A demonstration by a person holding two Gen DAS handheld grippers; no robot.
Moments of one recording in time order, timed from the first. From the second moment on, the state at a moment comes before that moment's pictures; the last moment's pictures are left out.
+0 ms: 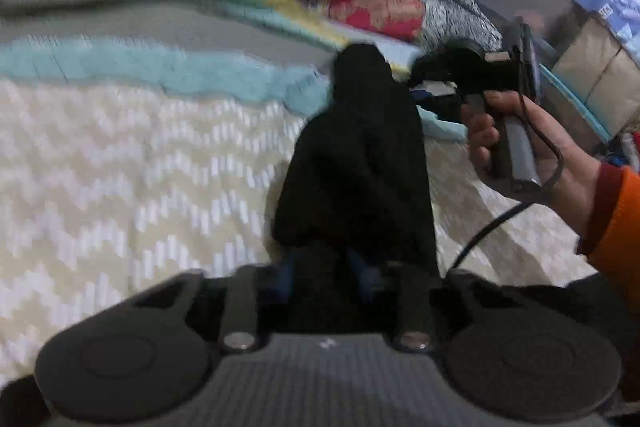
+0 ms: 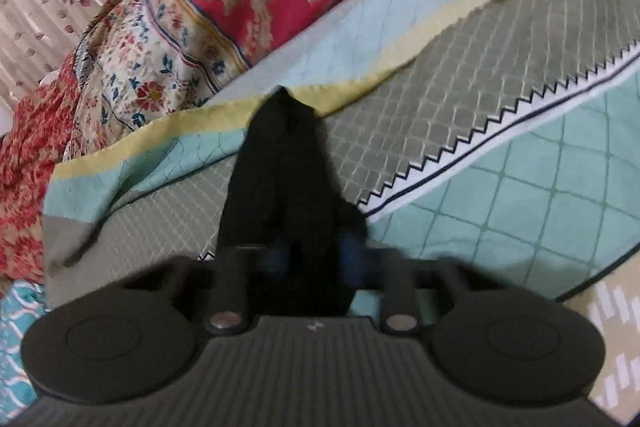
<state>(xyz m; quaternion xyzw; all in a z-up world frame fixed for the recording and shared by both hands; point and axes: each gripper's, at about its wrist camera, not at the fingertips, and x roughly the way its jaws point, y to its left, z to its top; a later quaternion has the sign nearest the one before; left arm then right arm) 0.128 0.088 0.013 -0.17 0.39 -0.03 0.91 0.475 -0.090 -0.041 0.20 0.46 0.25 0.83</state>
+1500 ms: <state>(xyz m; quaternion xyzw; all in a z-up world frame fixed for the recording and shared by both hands) 0.049 0.194 0.044 -0.23 0.33 0.12 0.91 0.303 -0.271 -0.018 0.15 0.40 0.16 0.89</state>
